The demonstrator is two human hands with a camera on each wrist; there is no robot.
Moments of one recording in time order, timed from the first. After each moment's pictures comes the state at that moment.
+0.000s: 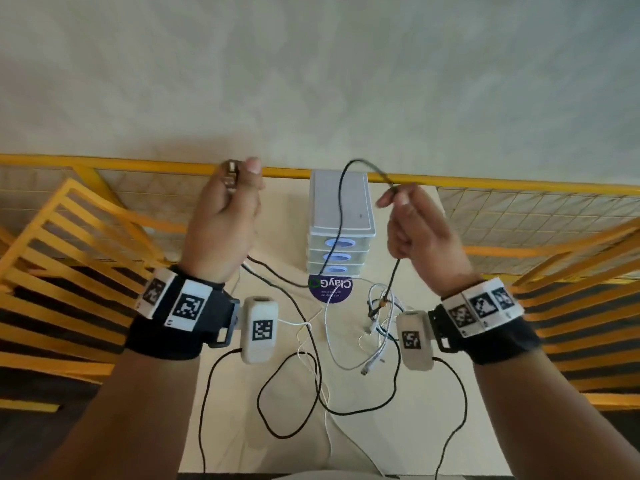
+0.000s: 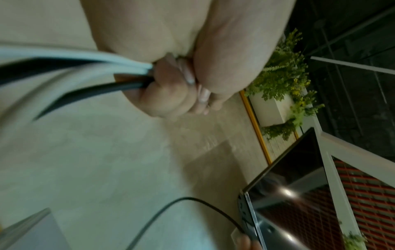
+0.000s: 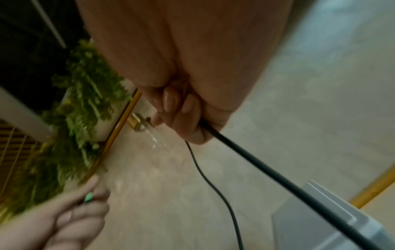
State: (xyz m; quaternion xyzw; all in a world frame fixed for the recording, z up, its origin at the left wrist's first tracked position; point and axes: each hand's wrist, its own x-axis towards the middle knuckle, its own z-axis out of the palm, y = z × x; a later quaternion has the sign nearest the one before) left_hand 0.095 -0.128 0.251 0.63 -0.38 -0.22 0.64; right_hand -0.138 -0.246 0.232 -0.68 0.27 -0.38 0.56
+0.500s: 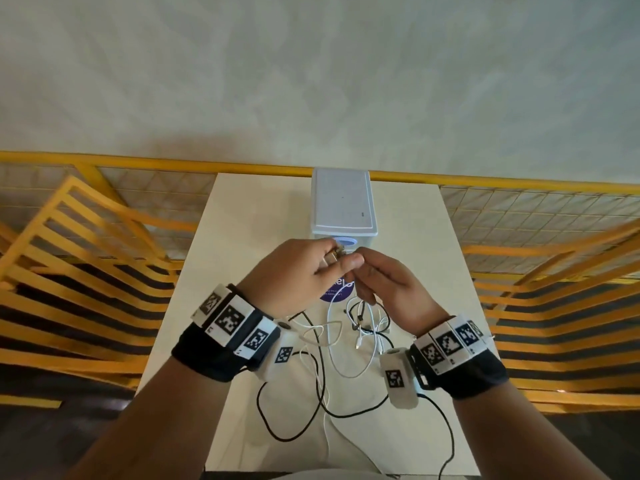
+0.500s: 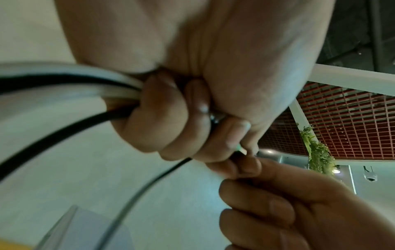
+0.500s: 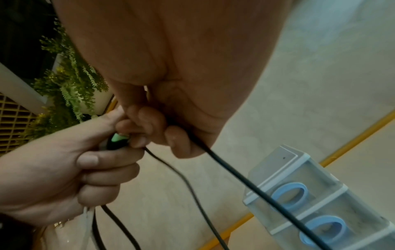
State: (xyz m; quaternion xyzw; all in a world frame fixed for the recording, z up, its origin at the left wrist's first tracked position) left_hand 0.046 -0.128 0.218 0.66 -0.67 -0.19 0.29; right_hand -0.134 -0.211 0.180 -0.74 0.26 -0.25 0.57
